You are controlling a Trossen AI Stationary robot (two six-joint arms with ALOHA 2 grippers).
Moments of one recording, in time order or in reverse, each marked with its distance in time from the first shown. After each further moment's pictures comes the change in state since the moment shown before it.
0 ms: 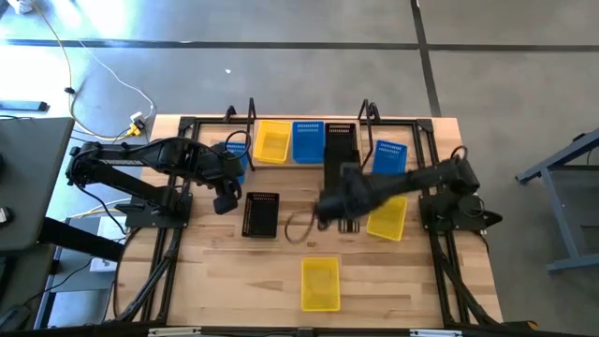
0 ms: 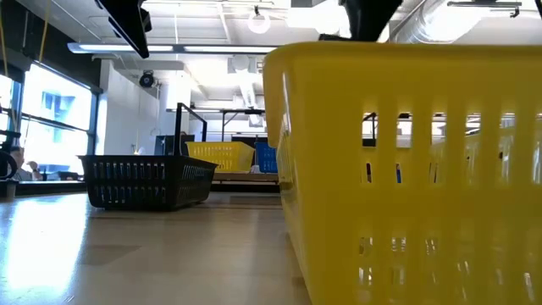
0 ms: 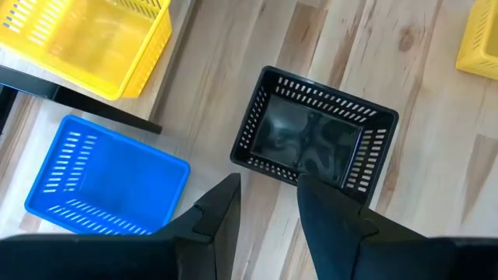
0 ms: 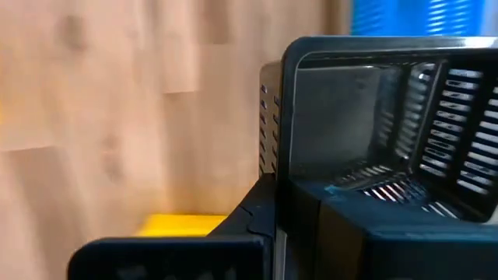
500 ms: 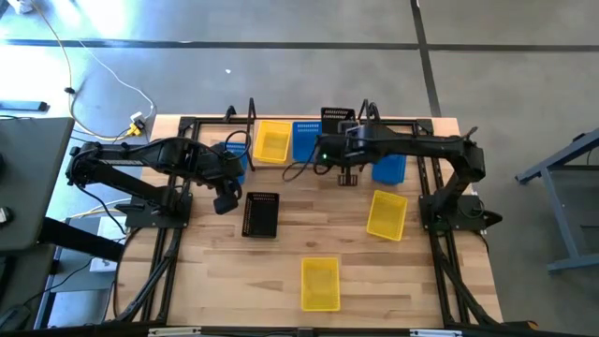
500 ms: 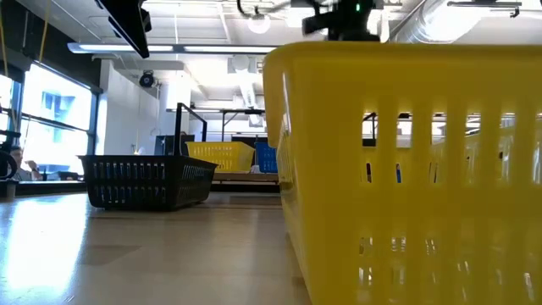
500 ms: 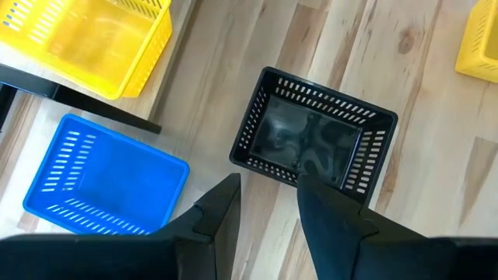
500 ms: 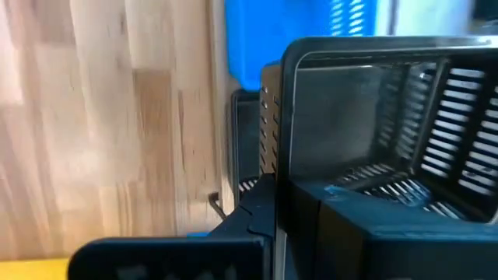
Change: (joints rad) left arm 0.000 0.000 0.000 0.002 0.000 -0.008; right arm -0.364 -0.103 -0.168 0.277 0.007 -0.458
